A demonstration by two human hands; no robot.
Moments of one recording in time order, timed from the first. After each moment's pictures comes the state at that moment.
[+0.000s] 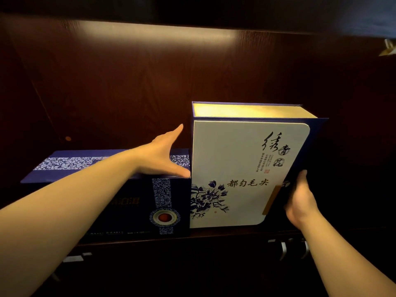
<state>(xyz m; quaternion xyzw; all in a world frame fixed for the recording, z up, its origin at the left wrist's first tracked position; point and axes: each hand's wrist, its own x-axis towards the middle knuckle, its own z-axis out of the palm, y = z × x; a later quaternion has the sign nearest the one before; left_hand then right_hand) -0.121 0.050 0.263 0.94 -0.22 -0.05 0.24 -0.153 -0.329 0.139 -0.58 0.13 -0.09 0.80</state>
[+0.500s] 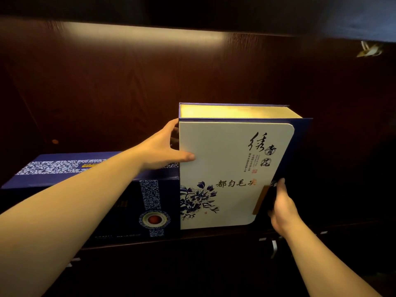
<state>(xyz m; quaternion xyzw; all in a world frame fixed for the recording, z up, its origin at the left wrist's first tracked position) -0.114 0.013 0.264 0.85 -0.22 -0.02 0.47 -0.157 -0.327 0.111 -0.61 0.20 -0.06 0.76</state>
